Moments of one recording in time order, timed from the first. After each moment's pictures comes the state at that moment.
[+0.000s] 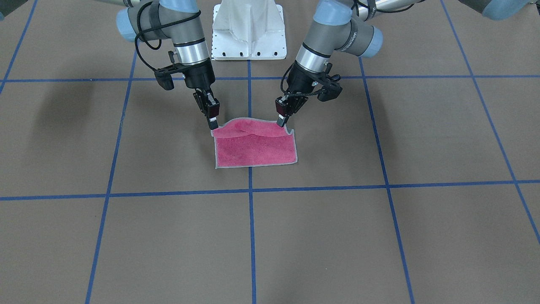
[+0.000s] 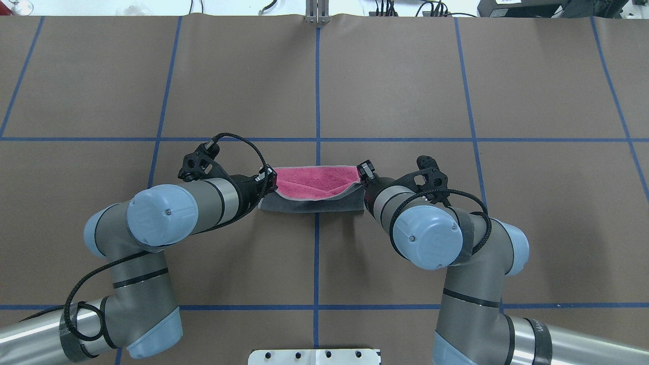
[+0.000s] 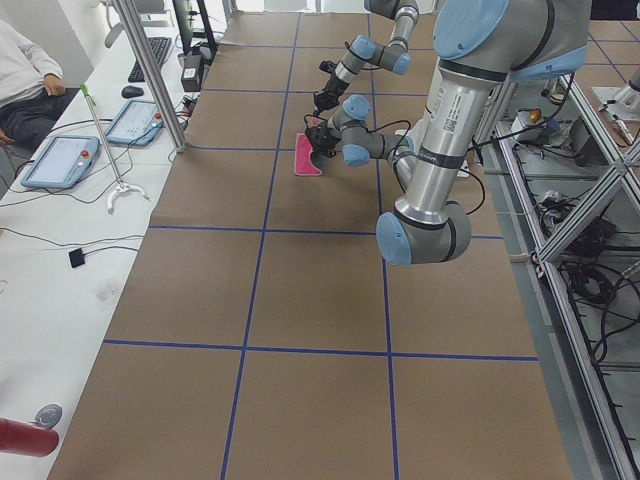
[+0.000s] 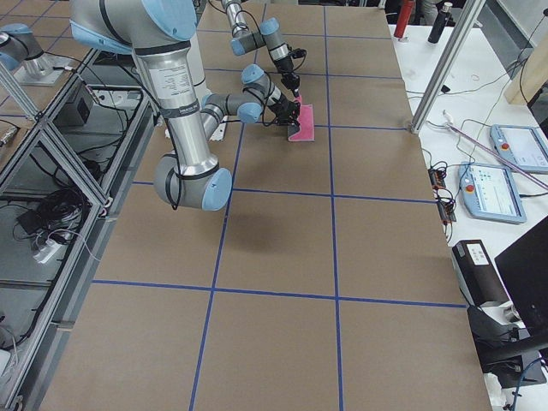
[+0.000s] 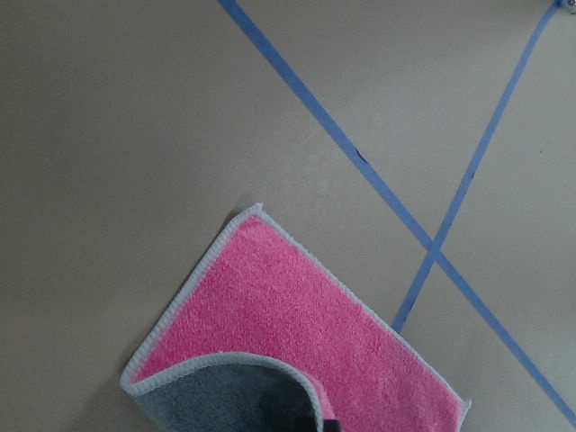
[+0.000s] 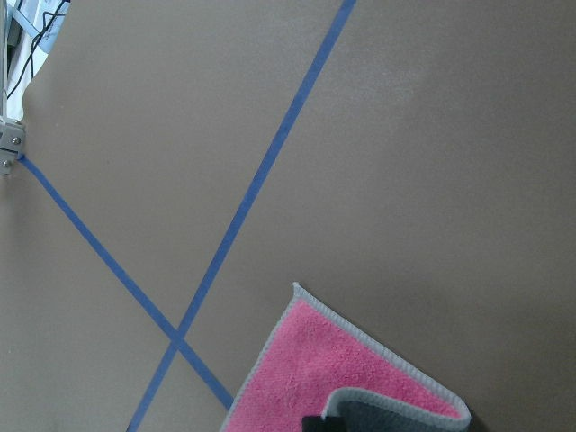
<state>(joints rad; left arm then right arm) -0.41 -2.02 -1.75 -2.17 -1.49 -2.03 0.35 -1.13 1.82 -1.24 1.25 2.35</state>
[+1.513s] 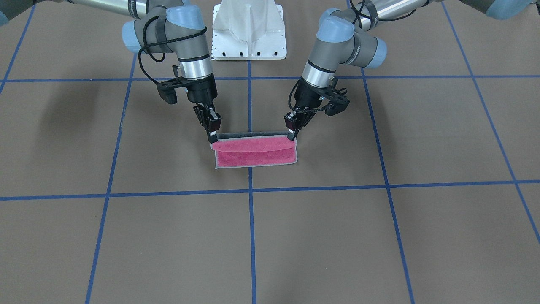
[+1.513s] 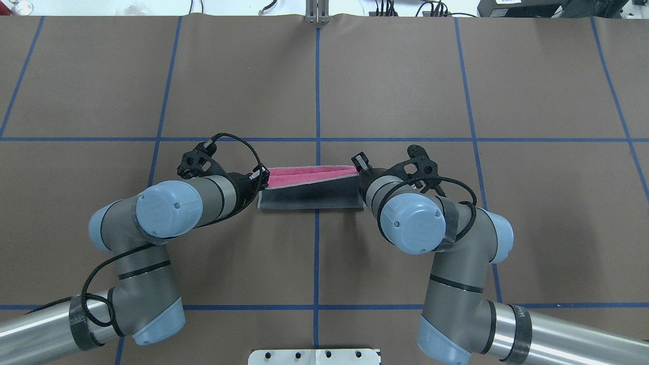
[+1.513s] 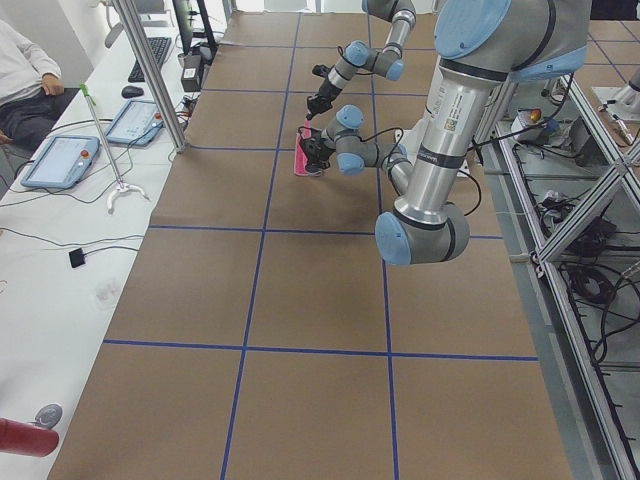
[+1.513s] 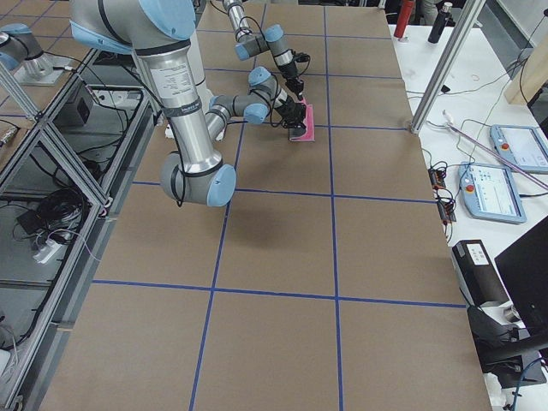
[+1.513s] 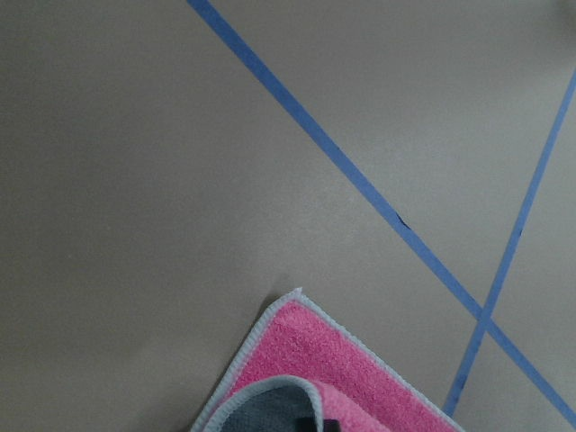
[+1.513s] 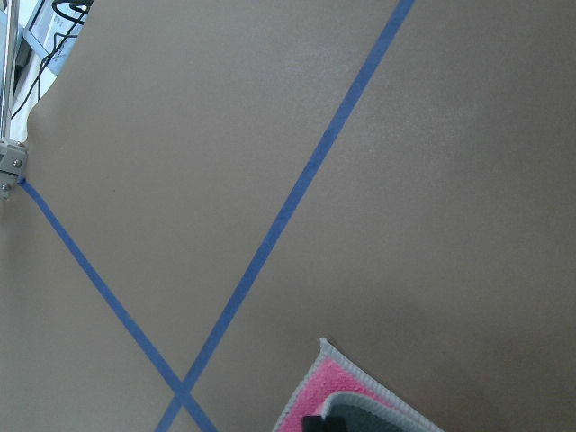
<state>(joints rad) -0.43 -2.02 -1.66 -2.19 -1.49 -1.98 0.37 -1.08 1.75 -1.24 1.25 2.25</state>
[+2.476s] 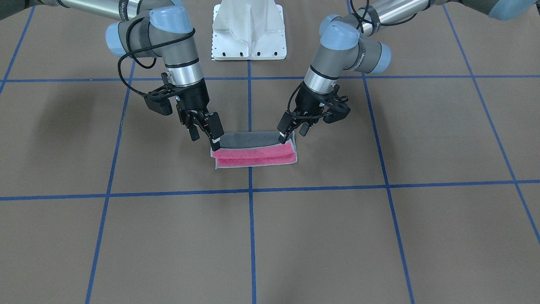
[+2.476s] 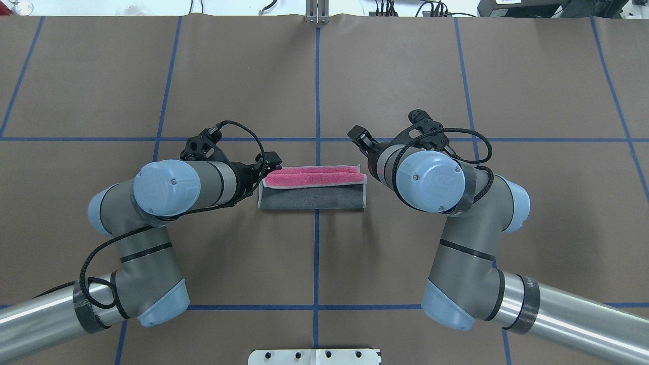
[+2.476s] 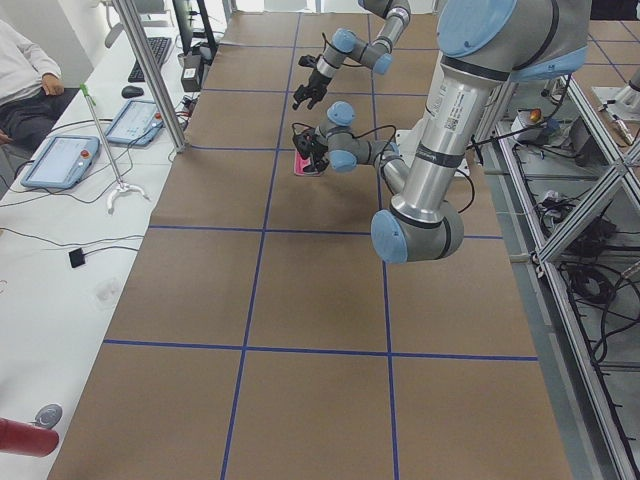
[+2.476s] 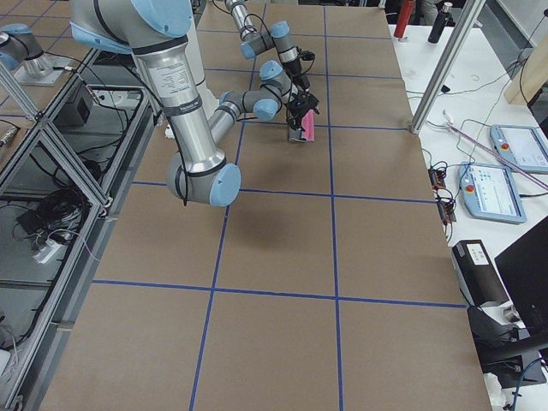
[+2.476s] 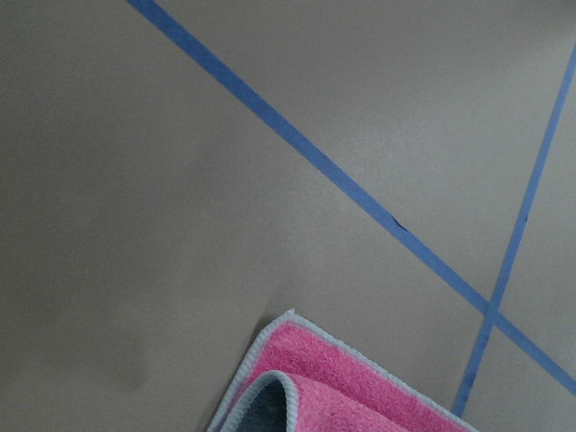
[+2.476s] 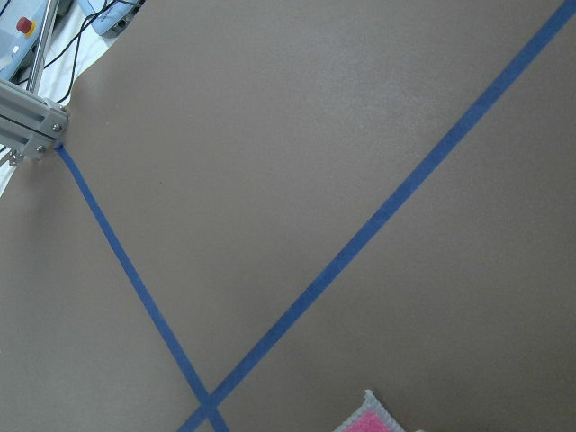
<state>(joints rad) -0.48 -2.06 -1.64 -2.19 -1.59 -1.92 0.47 -1.07 1.76 -1.24 1.40 2.02</state>
